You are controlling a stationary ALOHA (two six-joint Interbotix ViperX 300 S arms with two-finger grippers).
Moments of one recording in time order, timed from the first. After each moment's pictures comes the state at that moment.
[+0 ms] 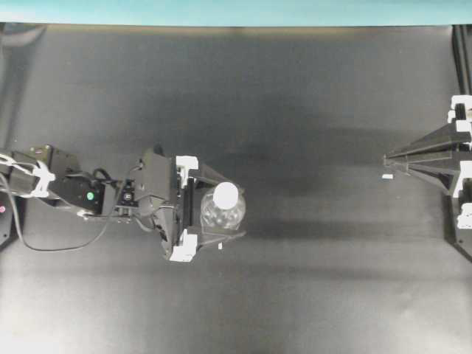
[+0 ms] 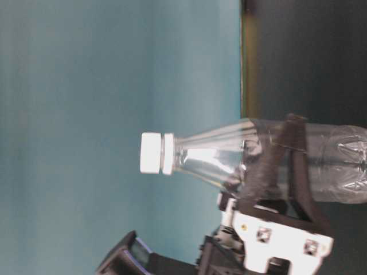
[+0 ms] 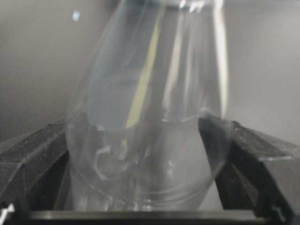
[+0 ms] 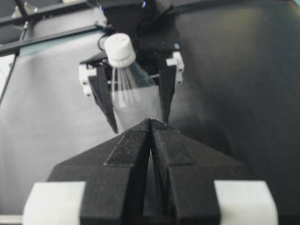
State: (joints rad) left arm -0.02 0.25 0.84 0.04 -0.80 -0.17; right arm 0.00 -1.03 1.11 0.04 0.10 0.18
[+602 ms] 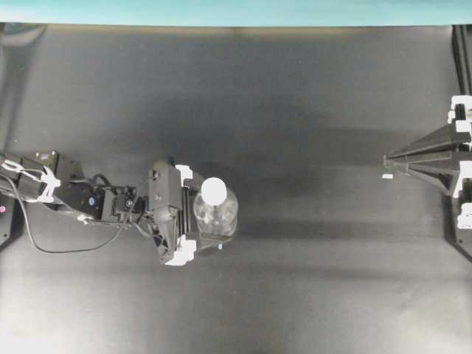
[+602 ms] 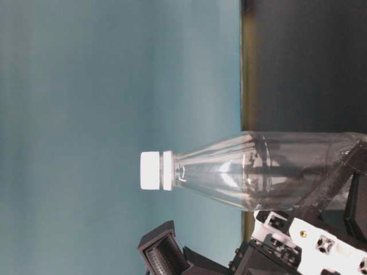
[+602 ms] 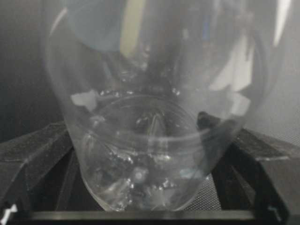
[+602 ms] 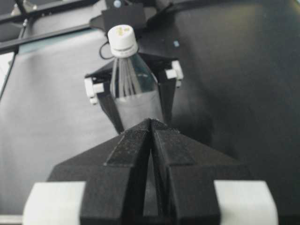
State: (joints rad) left arm -0.04 0.28 0.85 0.04 -0.76 -0.17; right arm 0.00 -1.03 1.11 0.04 0.10 0.18
